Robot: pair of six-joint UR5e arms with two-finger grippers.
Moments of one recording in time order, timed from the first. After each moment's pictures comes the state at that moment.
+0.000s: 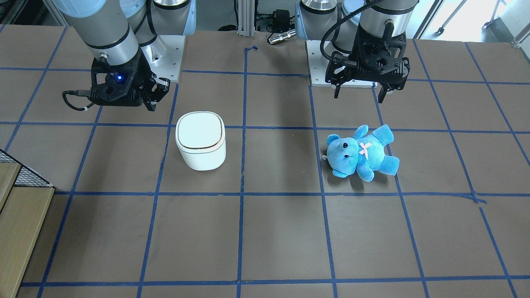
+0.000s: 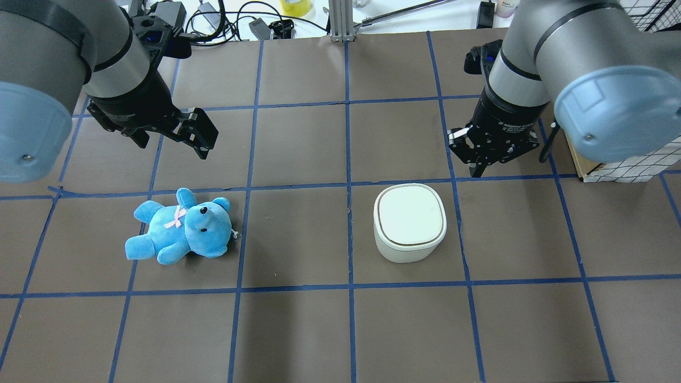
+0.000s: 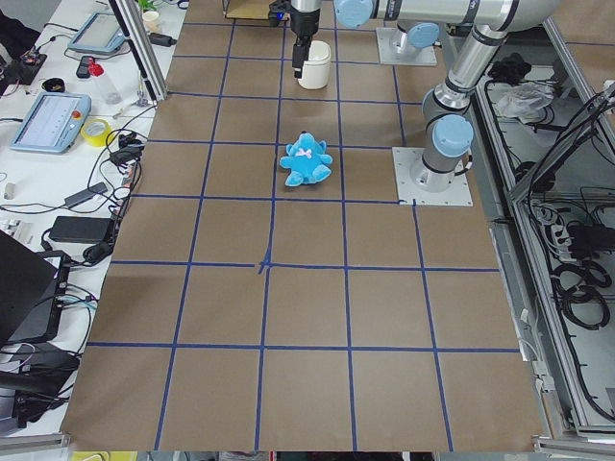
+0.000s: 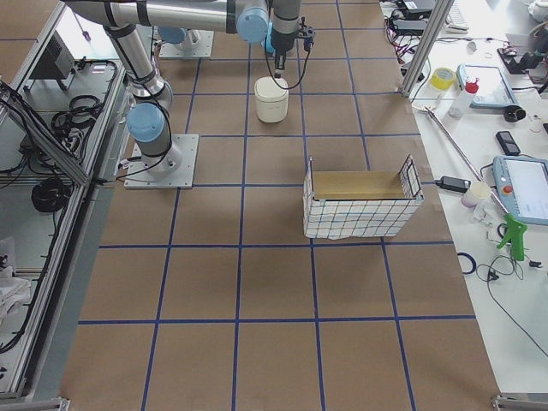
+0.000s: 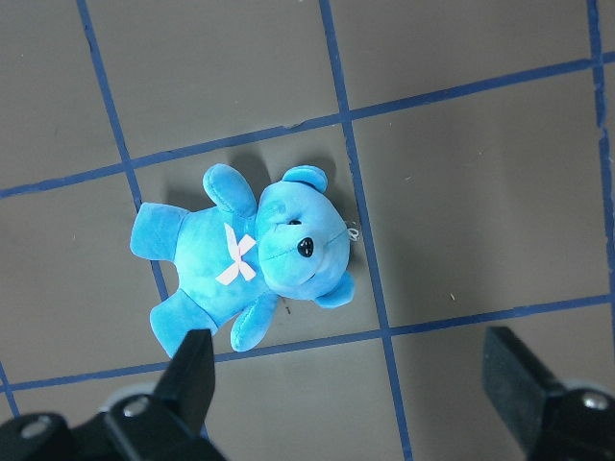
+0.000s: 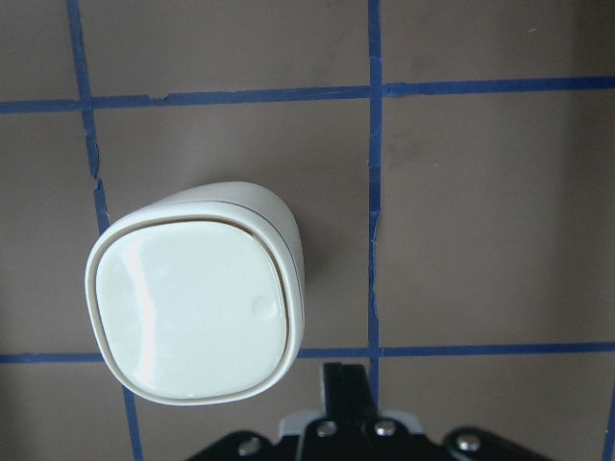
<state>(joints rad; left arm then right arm) -1.62 -1.48 -1.66 -1.51 1.67 0.15 1.63 -1.60 1.75 -1.64 -1.53 0.08</state>
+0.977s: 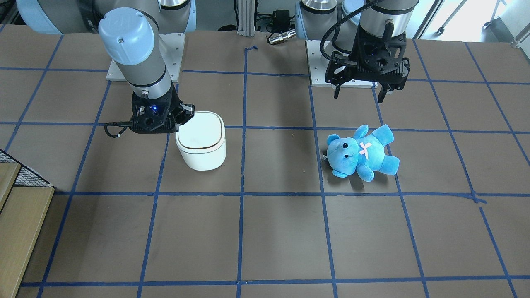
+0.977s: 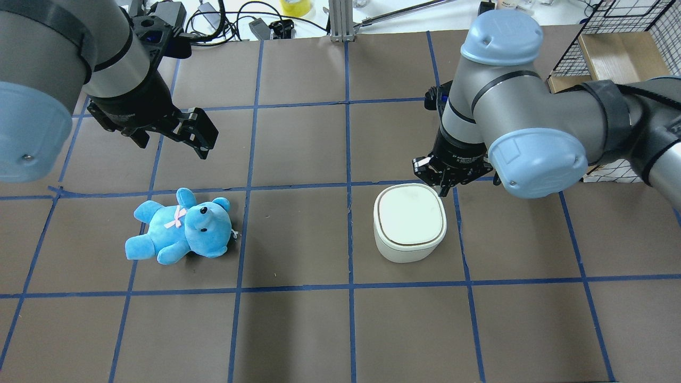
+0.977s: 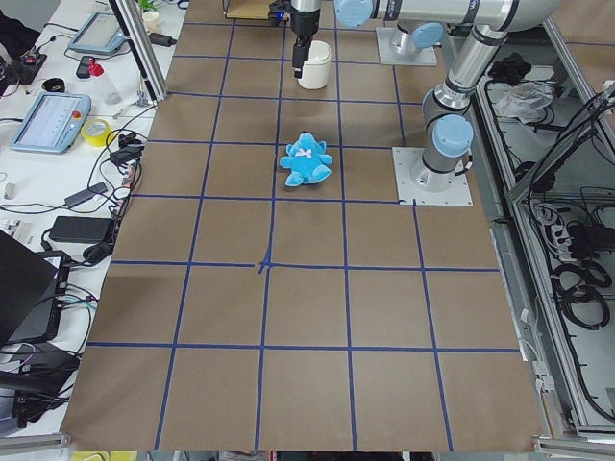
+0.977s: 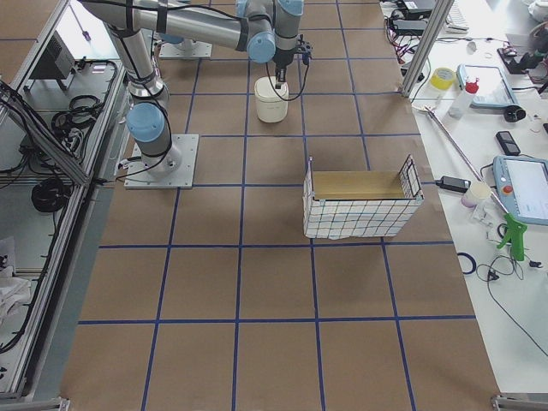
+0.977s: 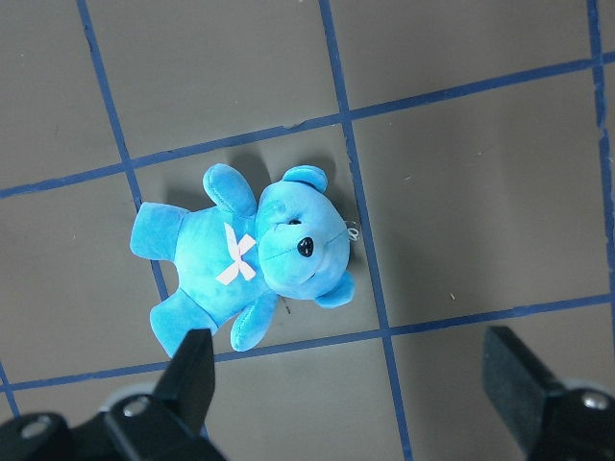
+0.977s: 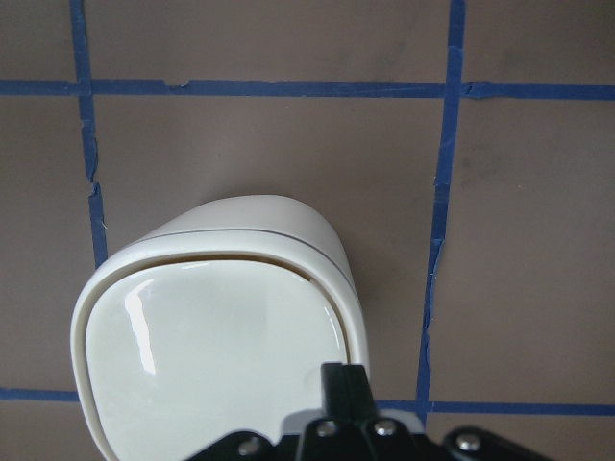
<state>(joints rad) -1.62 -1.48 -1.66 -1.51 1.67 0.15 1.70 -1.52 1.87 -1.84 -1.53 0.10</state>
